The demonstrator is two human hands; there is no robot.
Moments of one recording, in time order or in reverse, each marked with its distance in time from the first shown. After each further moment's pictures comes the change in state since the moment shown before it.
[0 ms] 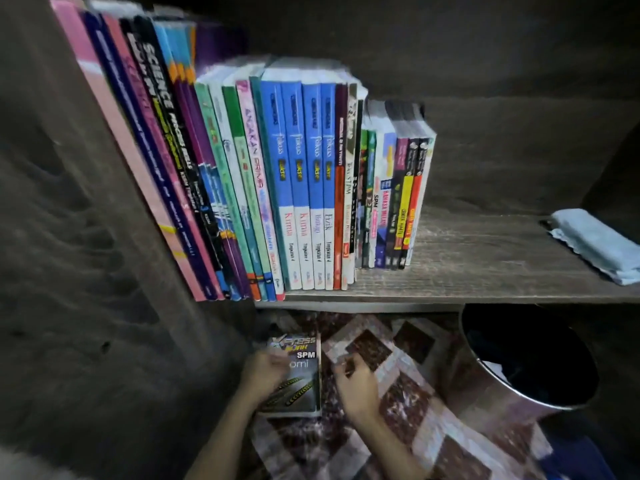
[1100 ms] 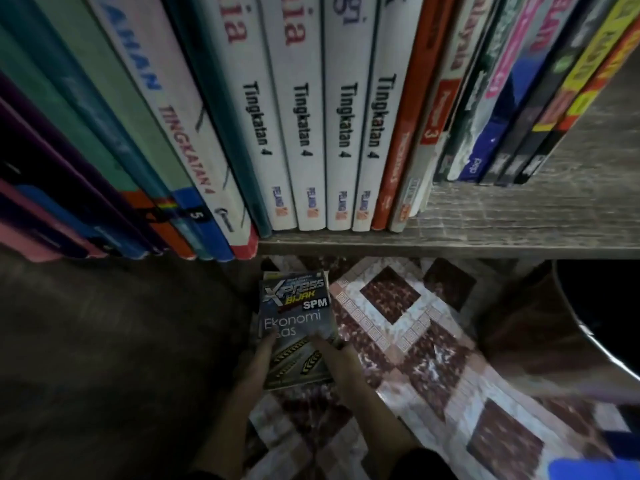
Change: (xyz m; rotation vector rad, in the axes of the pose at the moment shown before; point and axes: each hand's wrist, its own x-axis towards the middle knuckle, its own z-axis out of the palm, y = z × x) left_hand 0.095 -0.114 0.082 -0.384 0.070 -0.643; right_hand 0.090 0.114 0.142 0.412 -0.342 0.552
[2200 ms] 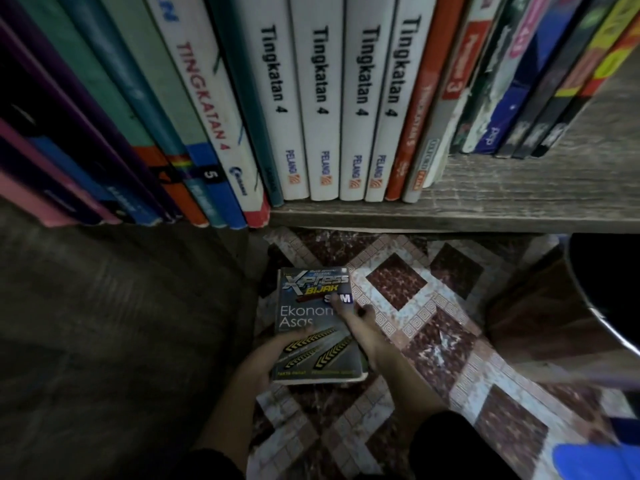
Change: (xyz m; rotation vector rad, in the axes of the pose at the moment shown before) left_hand -0.030 0.003 -0.008 -0.144 -0.539 -0.071; right_hand -0.005 -0.034 -0.032 -0.038 -0.100 -0.046
